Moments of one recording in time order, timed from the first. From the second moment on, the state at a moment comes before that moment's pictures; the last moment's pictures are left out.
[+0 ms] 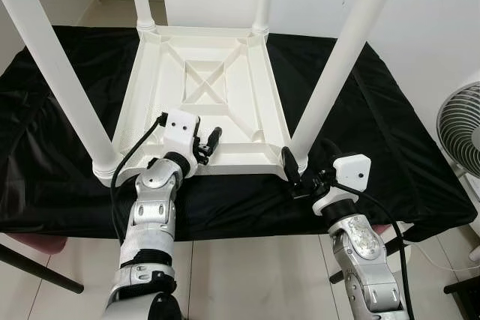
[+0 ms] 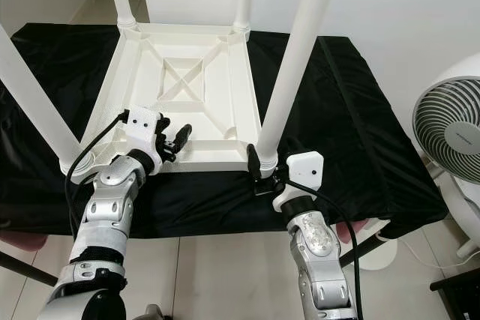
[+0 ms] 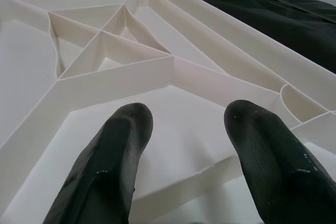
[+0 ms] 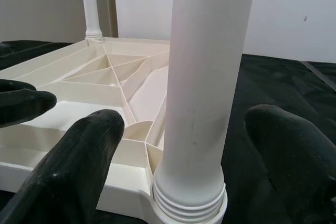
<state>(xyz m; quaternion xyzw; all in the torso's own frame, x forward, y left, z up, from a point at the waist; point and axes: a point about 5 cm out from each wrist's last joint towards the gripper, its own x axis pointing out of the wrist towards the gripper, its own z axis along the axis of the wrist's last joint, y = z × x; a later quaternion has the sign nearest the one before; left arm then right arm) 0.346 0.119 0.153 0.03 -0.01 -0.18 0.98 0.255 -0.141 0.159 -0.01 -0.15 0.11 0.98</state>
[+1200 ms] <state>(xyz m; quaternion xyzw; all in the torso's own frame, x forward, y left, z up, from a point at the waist) 0.348 0.129 0.152 0.01 0.01 -0.16 0.99 0.258 -0.145 0.155 -0.02 -0.14 0.11 0.98</state>
